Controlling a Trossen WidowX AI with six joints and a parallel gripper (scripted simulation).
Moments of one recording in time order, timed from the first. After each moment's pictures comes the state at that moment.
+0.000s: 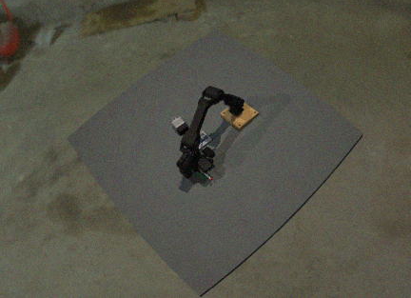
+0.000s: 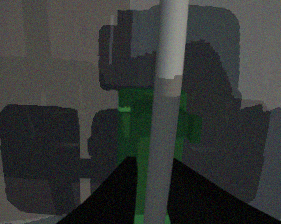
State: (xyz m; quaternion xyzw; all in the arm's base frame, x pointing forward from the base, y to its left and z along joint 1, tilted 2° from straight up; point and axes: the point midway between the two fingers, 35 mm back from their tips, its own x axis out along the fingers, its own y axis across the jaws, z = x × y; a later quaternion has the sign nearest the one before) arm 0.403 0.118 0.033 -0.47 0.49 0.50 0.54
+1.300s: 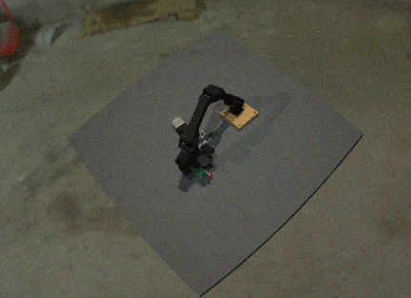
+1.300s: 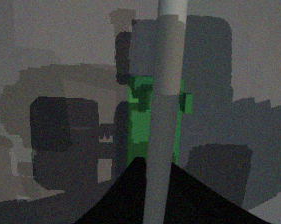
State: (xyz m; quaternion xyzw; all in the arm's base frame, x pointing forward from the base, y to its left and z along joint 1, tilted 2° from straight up) arm 0.399 0.115 0.059 -0.47 0.49 0.50 0.54
